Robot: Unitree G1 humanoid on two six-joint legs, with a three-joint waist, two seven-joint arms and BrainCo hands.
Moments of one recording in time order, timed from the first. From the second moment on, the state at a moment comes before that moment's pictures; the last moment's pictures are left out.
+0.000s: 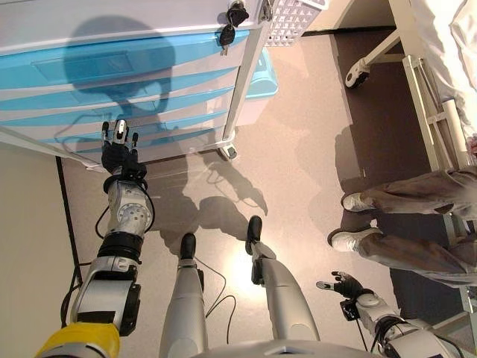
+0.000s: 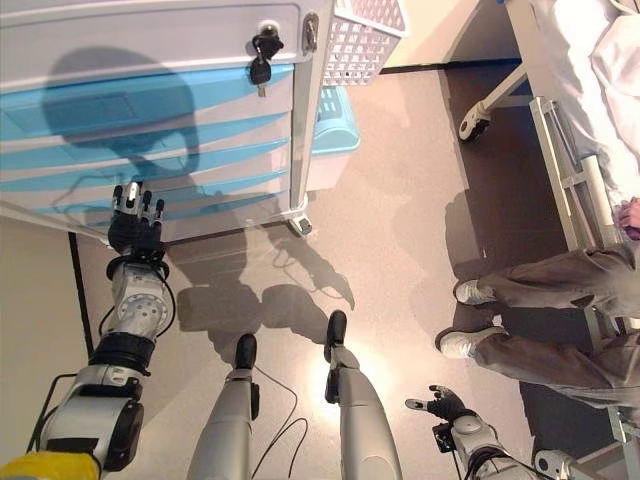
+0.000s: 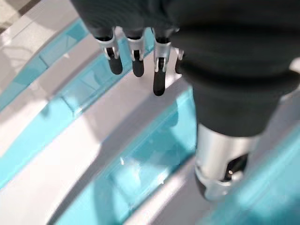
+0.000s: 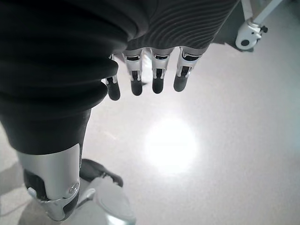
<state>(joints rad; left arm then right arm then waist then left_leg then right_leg) -0.57 0.43 -0.01 0.61 -1.19 -0.34 0.13 -0.20 -0.33 0.23 1.26 0.11 -0.06 0.00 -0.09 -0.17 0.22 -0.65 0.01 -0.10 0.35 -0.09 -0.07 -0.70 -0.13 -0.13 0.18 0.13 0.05</state>
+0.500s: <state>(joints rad) -0.57 0.43 -0.06 0.60 -1.19 -0.34 0.13 -0.20 -0.33 0.23 1.26 0.11 -0.06 0.00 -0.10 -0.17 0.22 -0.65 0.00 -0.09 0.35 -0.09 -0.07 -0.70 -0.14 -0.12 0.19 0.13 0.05</state>
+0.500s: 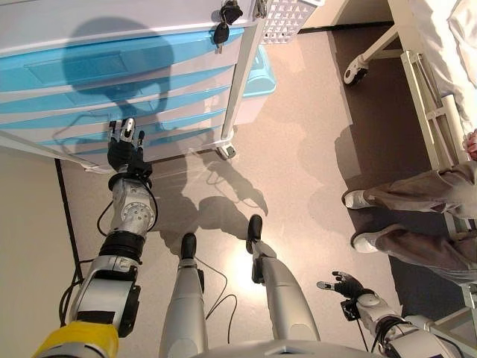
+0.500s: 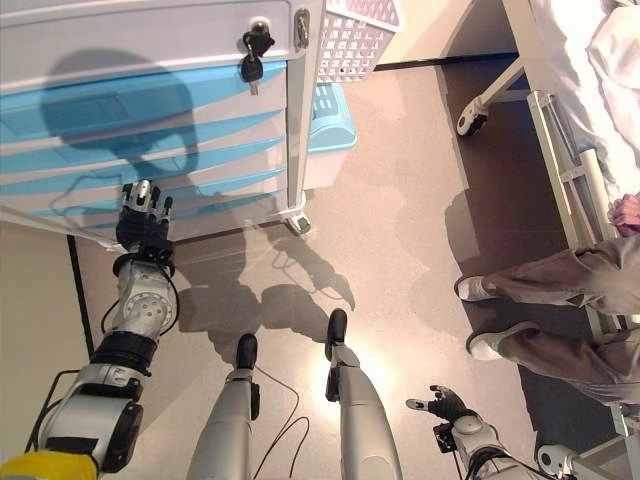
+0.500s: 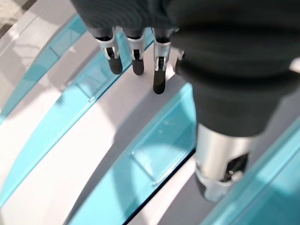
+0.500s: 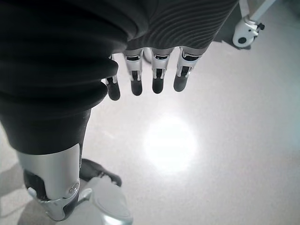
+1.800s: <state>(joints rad) -0.57 0.45 -0.07 0.57 -1.19 -0.32 0.14 -0.20 -0.33 0.23 1.26 0.11 -0.06 0.01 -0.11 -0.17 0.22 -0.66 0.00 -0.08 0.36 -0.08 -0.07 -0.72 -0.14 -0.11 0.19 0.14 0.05</state>
